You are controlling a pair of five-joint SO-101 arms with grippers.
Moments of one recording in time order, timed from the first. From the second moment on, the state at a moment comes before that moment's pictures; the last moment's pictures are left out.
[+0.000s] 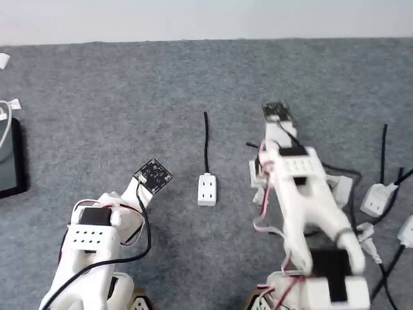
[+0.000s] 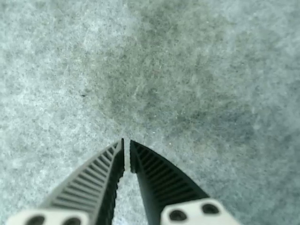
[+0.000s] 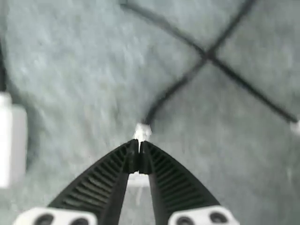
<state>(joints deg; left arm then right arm) -1.2 -44.4 73.3 59.2 -35.6 -5.0 -10.5 41.8 52.1 0.5</state>
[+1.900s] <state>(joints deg) -1.2 -44.4 73.3 59.2 -35.7 13.3 -8.6 43.3 46.2 8.2</state>
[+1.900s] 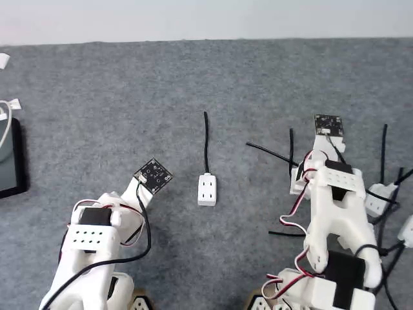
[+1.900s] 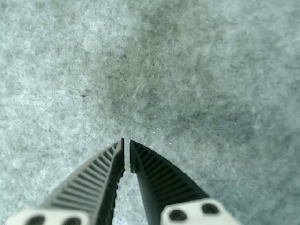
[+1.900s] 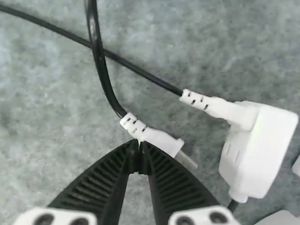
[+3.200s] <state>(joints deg) -1.2 -44.4 73.3 59.2 -35.7 14.9 -13.6 46.5 49.6 14.3</state>
